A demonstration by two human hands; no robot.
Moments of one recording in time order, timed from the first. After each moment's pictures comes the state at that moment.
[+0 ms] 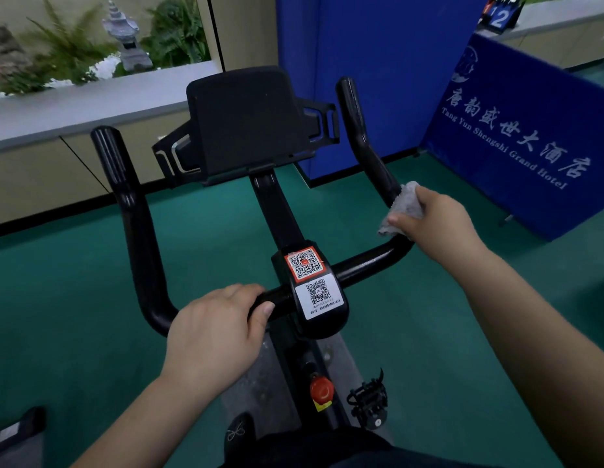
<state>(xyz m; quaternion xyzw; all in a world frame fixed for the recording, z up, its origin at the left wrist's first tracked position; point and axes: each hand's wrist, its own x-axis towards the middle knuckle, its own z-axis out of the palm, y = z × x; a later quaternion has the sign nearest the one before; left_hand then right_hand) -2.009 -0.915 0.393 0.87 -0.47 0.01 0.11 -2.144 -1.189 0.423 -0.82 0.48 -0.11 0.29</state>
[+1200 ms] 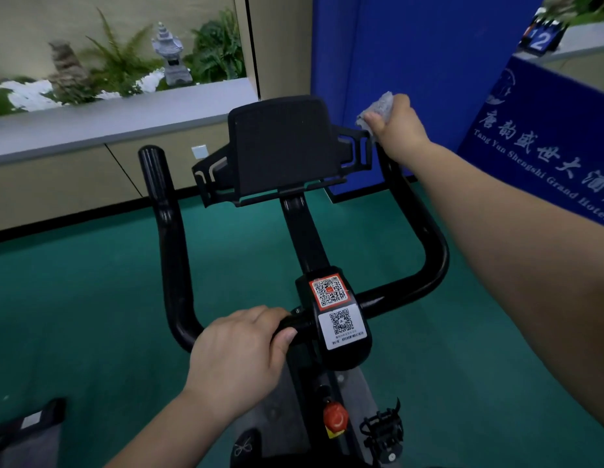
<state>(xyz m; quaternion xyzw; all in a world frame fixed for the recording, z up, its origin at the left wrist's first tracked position) -2.007 -0.915 0.393 0.87 -0.48 0.02 0.11 -1.968 -1.292 0.456 -0.84 0.37 -0.23 0.32</state>
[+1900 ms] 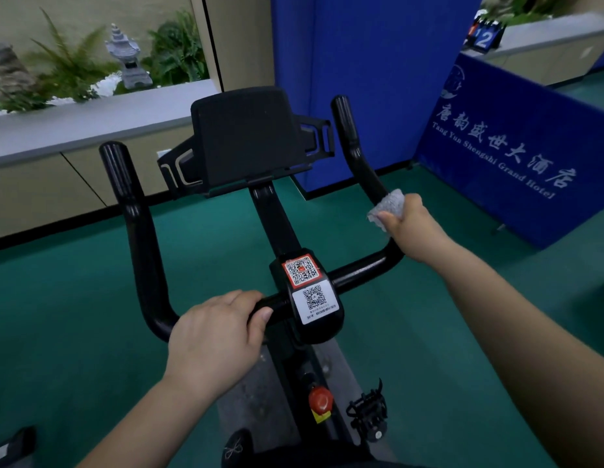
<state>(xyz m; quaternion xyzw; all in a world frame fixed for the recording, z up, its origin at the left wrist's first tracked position) -2.008 -0.914 0.393 0.87 -0.48 0.02 0.10 -2.128 -1.205 0.402 -0.80 0.49 -0.11 0.33</state>
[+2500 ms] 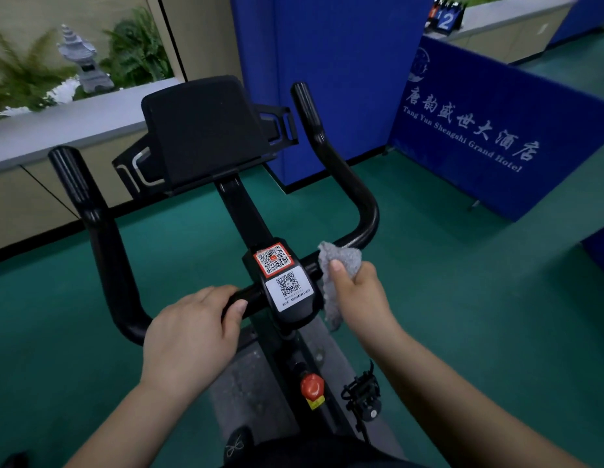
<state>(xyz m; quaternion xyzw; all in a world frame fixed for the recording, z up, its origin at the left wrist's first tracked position) -2.013 -0.912 0.393 0.87 -0.48 0.04 0.09 -2.159 -1.068 0.375 -0.64 0.51 -0.21 0.54</state>
